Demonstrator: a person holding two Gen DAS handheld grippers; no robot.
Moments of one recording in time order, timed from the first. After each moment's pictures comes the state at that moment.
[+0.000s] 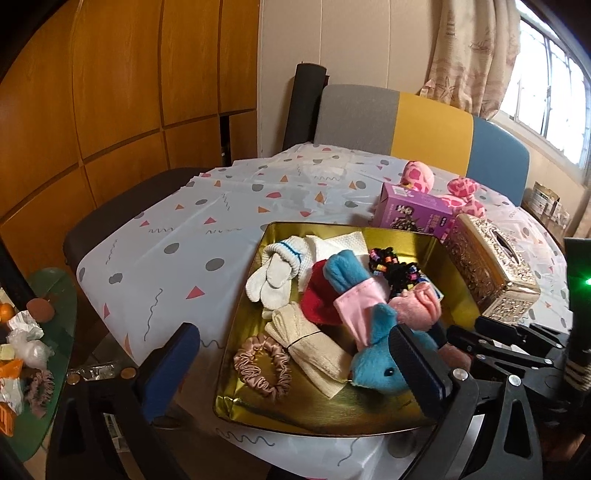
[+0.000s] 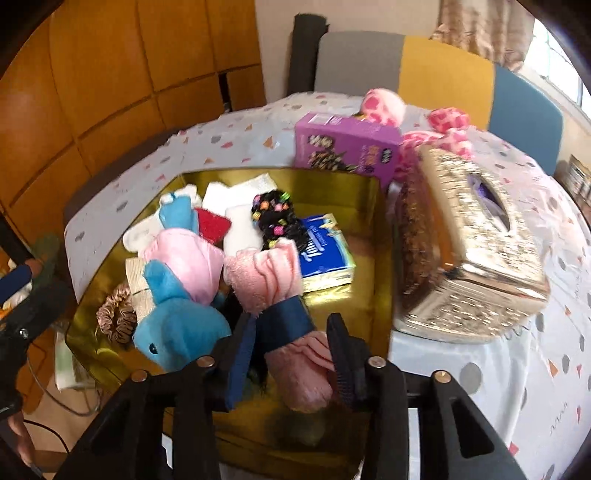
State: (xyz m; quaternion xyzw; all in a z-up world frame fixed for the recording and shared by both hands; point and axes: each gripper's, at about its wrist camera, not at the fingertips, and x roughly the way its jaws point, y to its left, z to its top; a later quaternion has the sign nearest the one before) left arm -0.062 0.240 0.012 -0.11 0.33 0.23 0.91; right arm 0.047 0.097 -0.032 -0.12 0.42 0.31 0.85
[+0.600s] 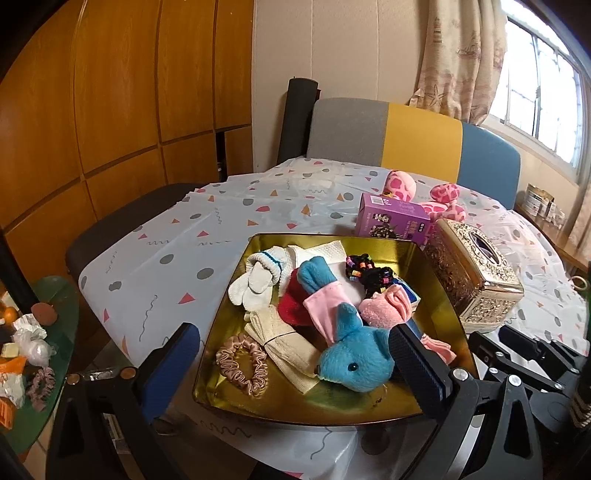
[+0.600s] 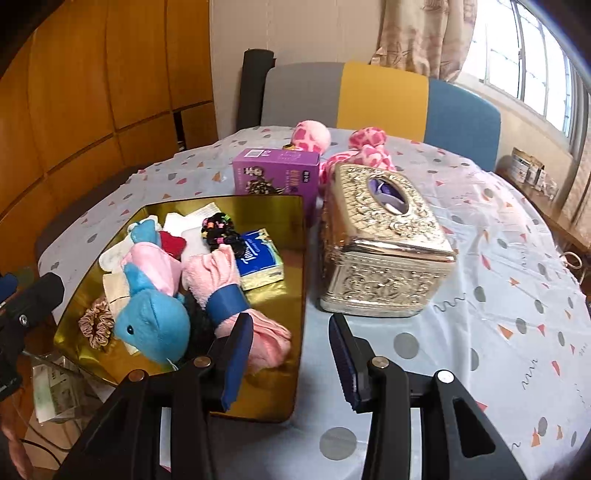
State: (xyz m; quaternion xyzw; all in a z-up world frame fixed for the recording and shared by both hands) left arm -0.069 0.205 0.023 -0.09 0.30 0.23 0.92; right arm 0.016 0.047 -0.012 -0.09 0.36 0.22 0.90
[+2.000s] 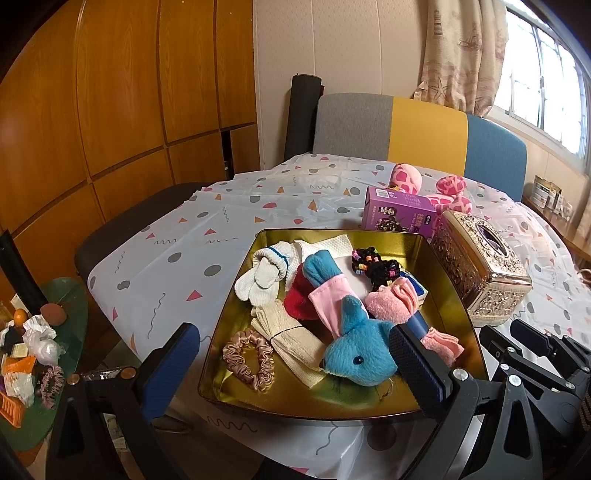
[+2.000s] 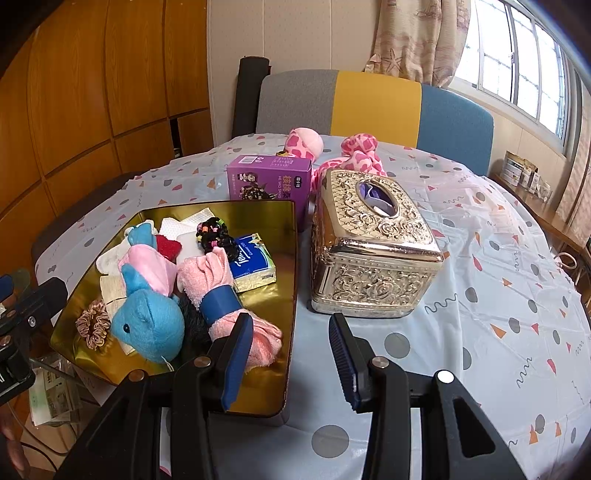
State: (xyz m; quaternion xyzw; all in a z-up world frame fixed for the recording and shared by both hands) left arm -0.070 0.200 0.021 -0.08 0.31 0.25 0.91; right arm 0.012 0.041 -0.012 -0.09 0.35 0.22 0.91
